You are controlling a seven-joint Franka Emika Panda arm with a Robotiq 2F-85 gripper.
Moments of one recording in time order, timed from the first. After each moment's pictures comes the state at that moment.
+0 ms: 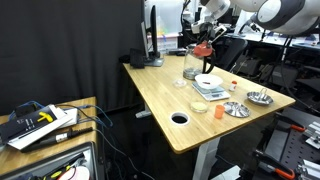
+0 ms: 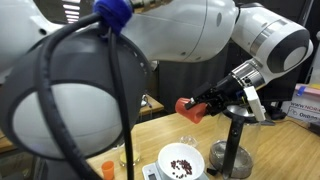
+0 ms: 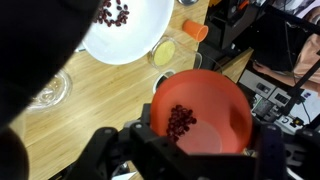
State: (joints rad) arm -0.51 1.29 0.20 -0.37 0.34 0.94 -1.39
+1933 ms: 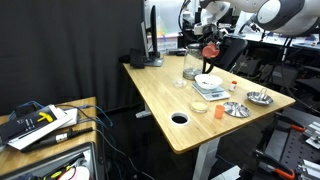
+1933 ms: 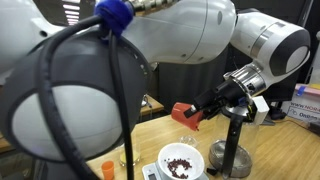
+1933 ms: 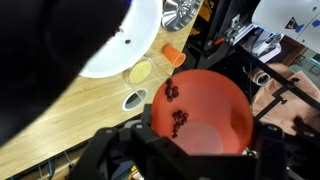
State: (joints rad) arm -0.51 1.29 0.20 -0.37 0.25 0.83 -1.66
